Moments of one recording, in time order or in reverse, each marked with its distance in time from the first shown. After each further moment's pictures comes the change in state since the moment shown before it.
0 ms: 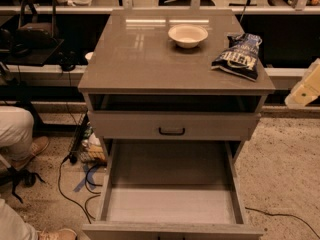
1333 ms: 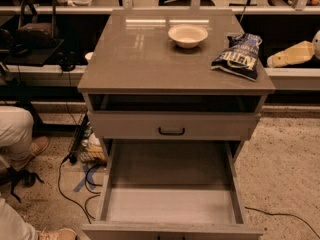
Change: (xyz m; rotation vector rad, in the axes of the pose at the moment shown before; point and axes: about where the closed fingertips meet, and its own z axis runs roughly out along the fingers) arm 0.022 -0.164 0.121 0.143 -0.229 0.649
